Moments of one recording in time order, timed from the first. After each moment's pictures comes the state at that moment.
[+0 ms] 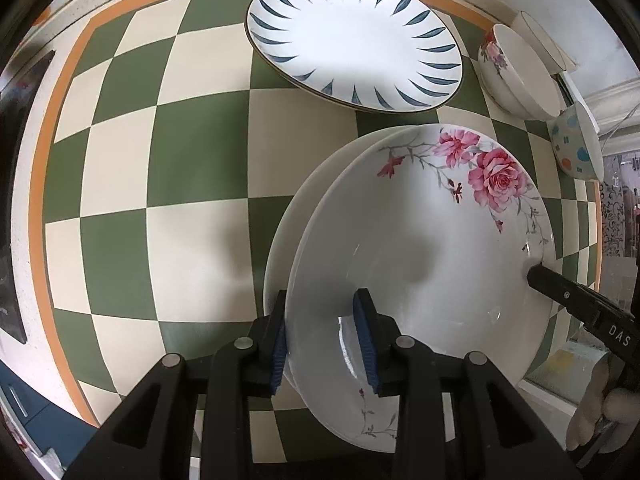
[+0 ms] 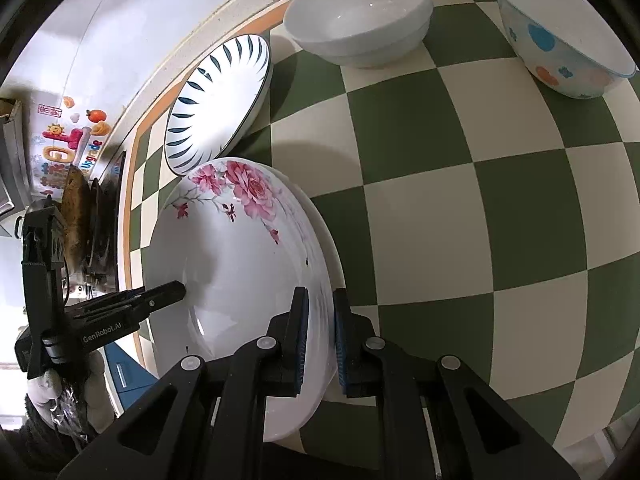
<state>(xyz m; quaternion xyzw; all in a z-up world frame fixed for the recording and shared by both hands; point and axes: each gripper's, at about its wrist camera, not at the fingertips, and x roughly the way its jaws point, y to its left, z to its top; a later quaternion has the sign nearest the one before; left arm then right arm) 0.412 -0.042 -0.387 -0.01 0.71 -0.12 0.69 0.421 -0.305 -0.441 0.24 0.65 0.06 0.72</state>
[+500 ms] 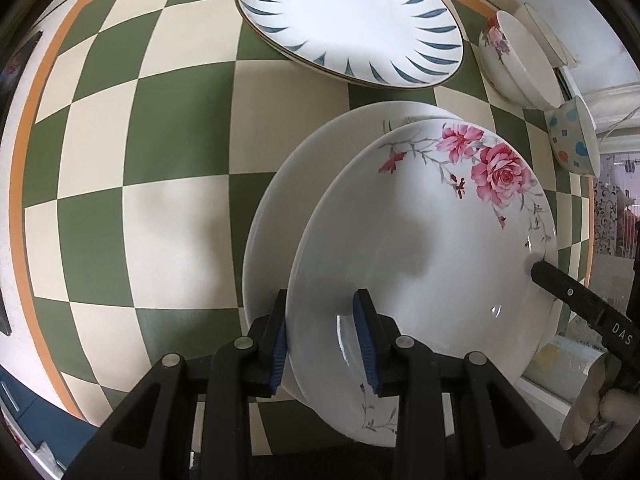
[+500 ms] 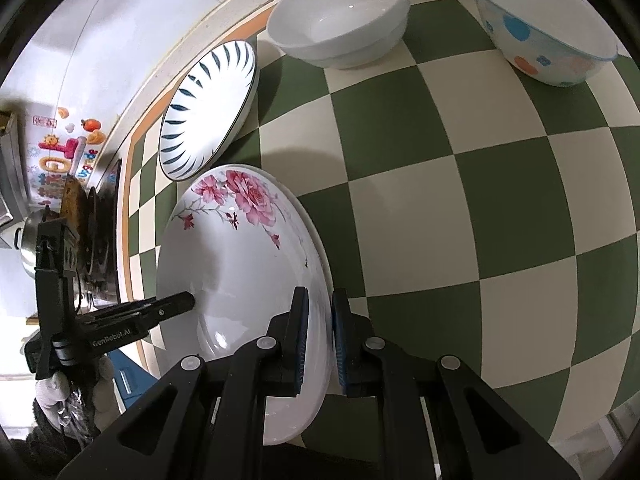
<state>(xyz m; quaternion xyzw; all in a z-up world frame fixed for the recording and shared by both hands) 0.410 -0.044 -0.402 -0.03 0.74 -0.13 0.66 0.421 -0.316 -0.441 0.26 0.65 0.05 0.71</state>
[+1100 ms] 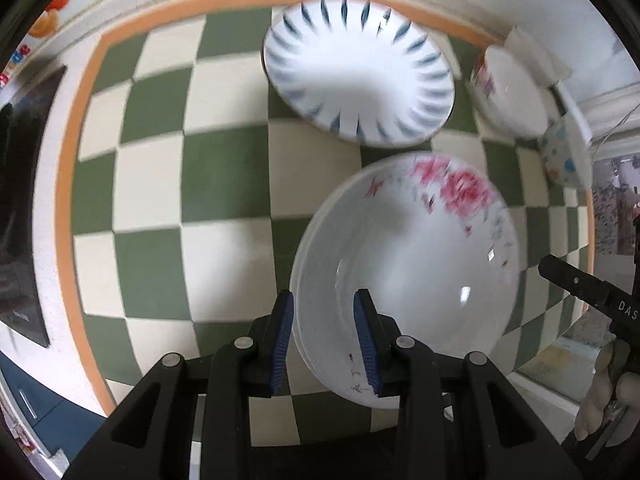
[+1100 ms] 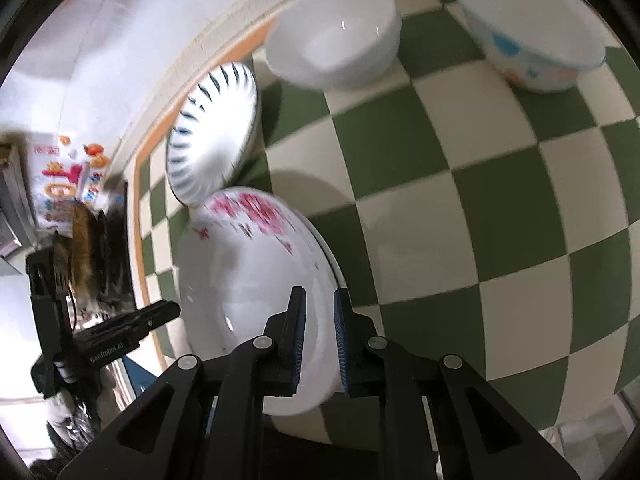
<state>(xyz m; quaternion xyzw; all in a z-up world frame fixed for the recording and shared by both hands) 0.427 -0.032 -0.348 0.00 0.71 -0.12 0.70 0.437 -0.321 -0.409 0.30 0.64 0.04 0.71</state>
